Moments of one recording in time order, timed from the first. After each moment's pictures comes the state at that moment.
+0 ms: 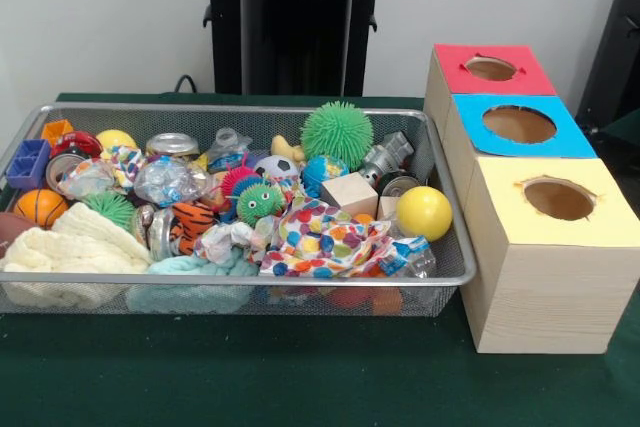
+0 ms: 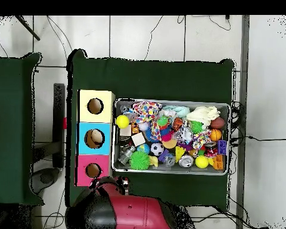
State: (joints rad) arm -0.09 -1.19 -0.01 2.18 0.00 0.57 1.57
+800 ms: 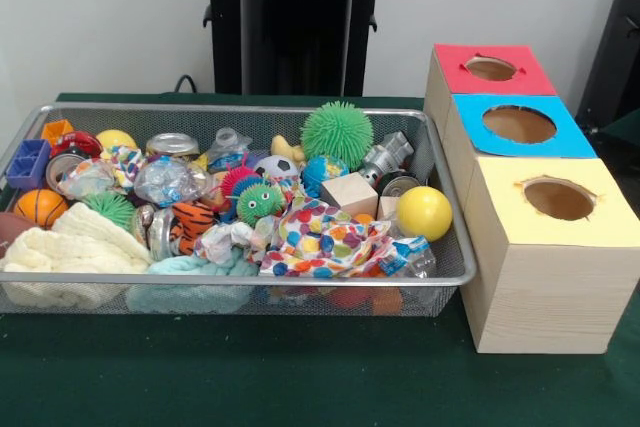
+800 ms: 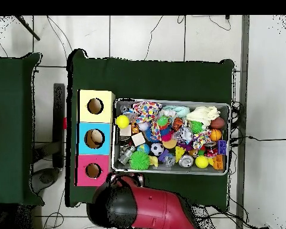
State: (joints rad) arm -0.18 -1.15 -0.01 2.15 -0.02 0.57 1.57
